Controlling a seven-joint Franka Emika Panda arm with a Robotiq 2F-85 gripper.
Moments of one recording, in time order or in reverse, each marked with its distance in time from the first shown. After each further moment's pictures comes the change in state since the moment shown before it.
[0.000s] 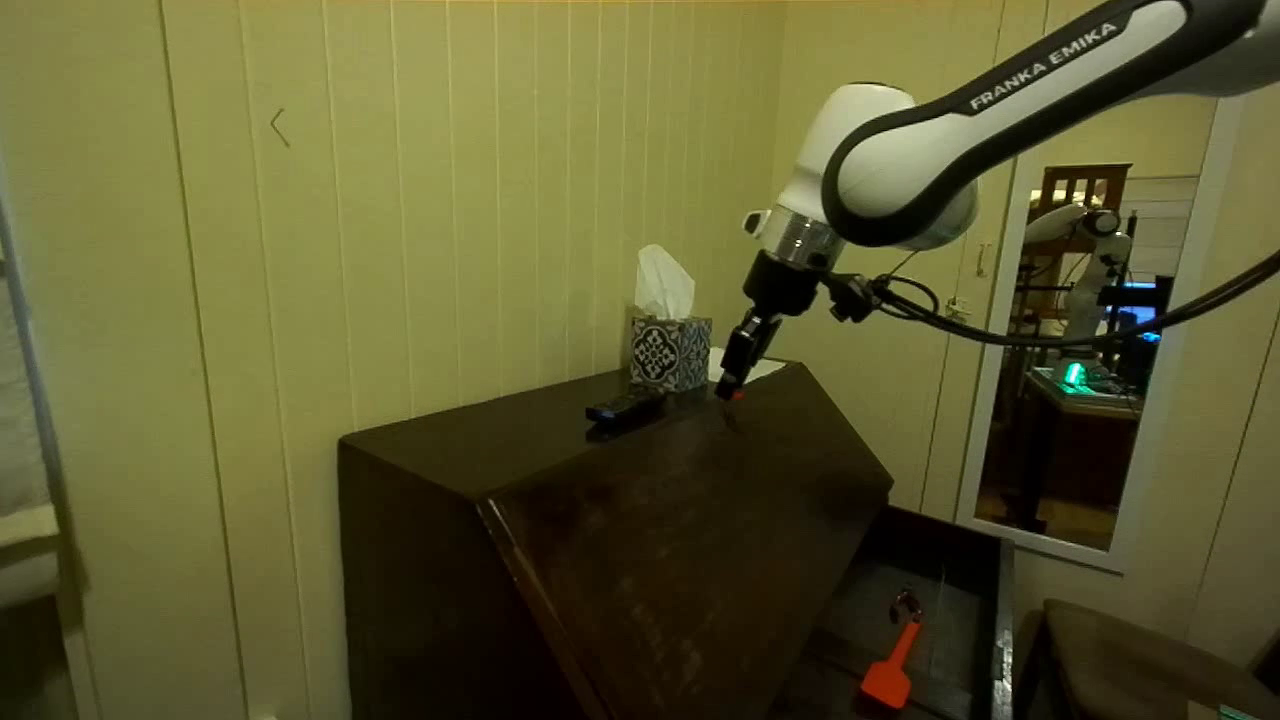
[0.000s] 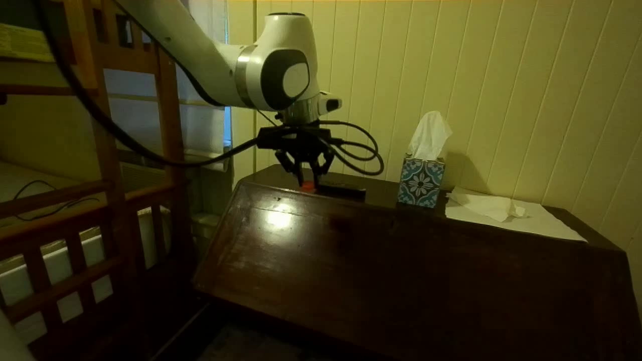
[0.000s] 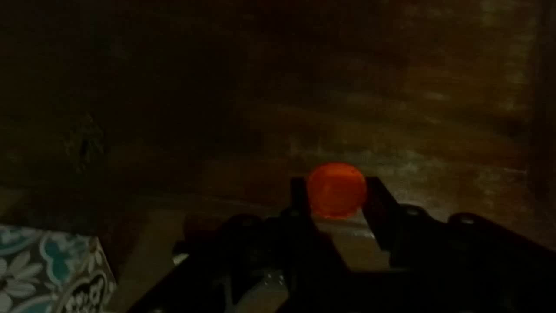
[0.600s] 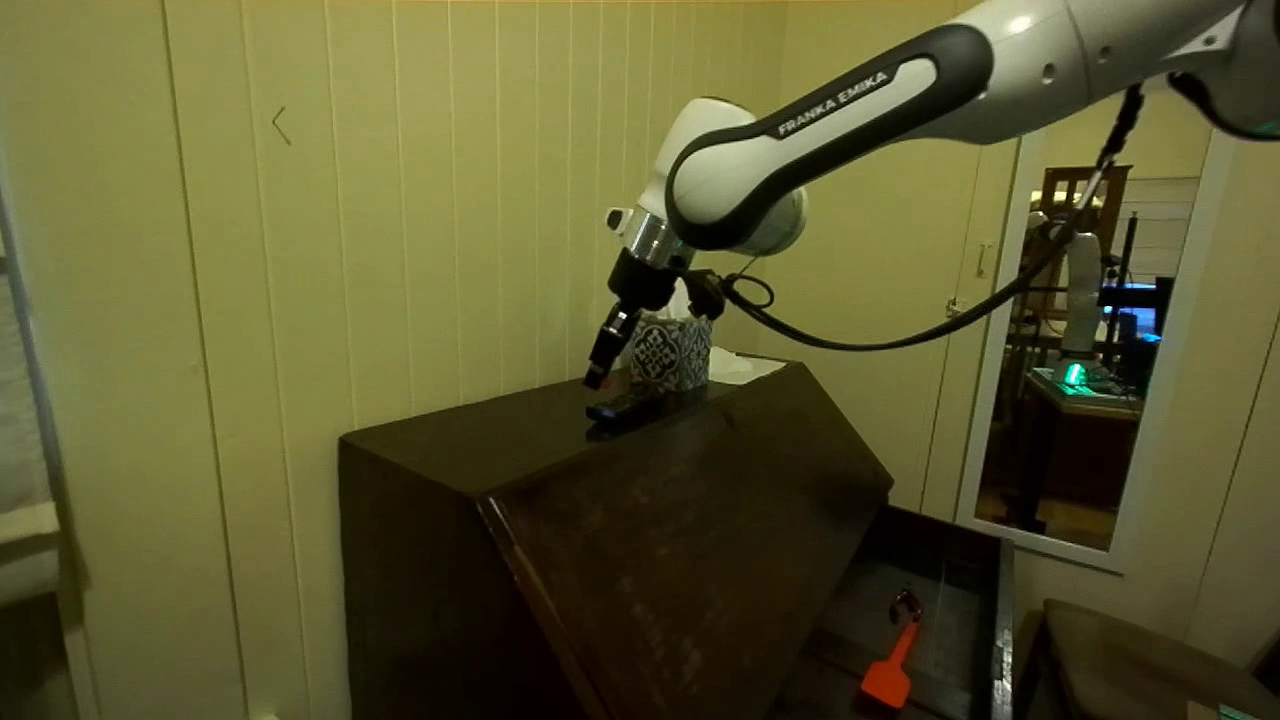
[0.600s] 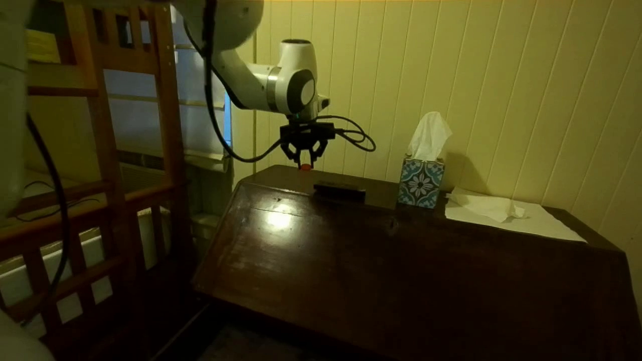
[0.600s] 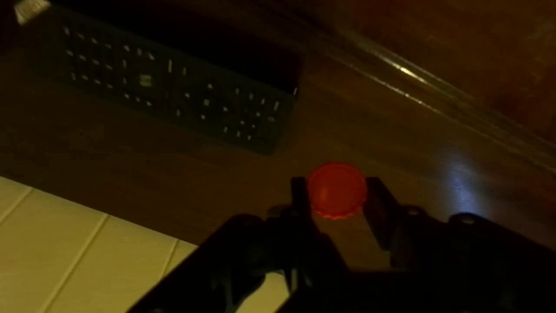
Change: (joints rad) arm 0.100 0.450 0.024 0.507 -0.030 -0.009 -0.180
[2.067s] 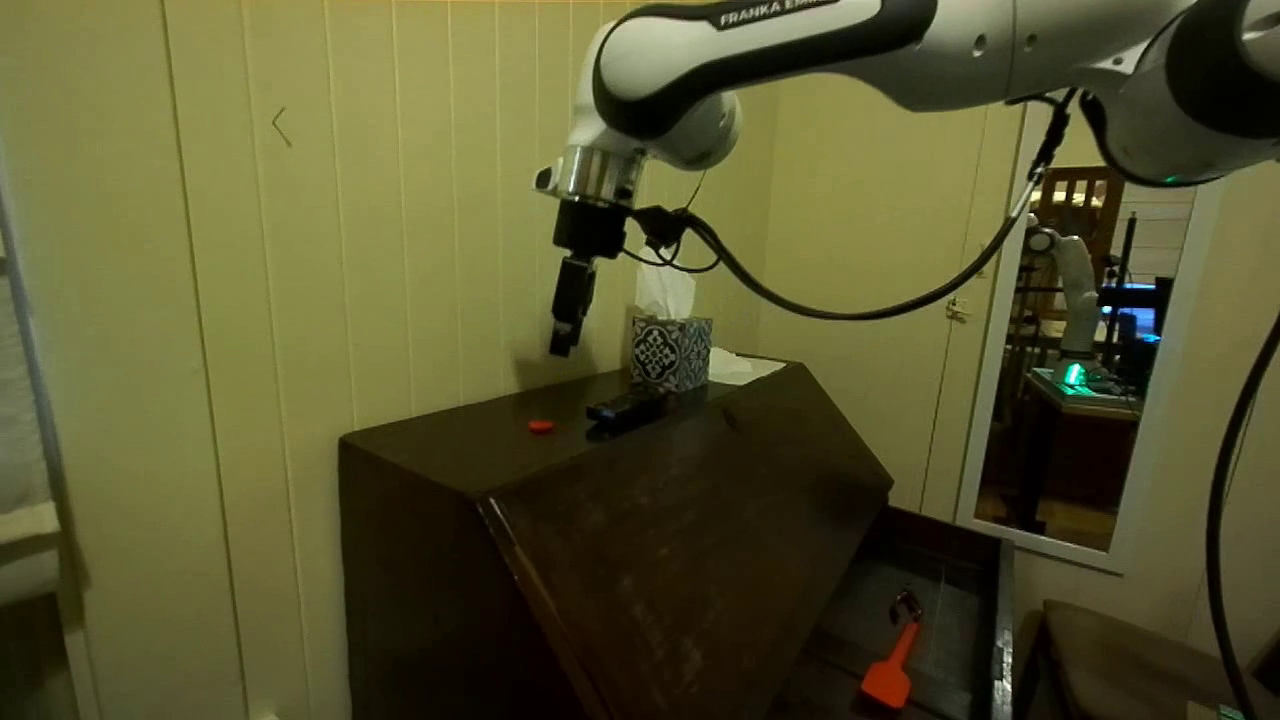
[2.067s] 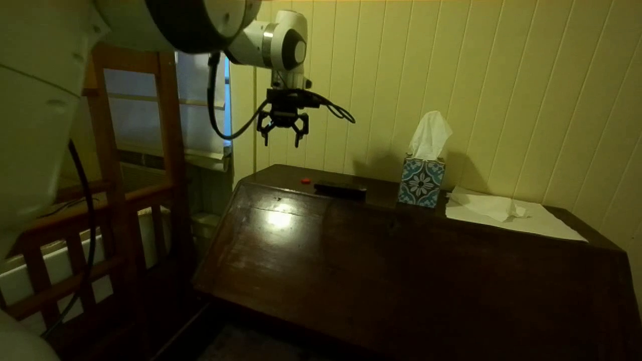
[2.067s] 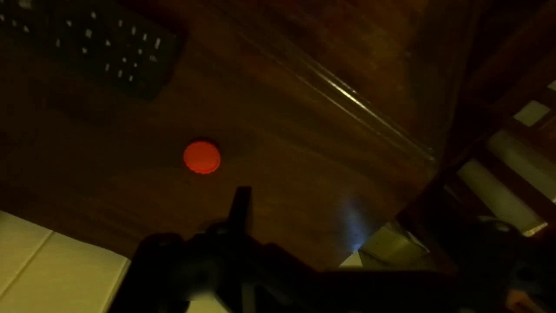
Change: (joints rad) arm 0.031 0.141 0.080 0.438 0.020 -0.585 -0.031
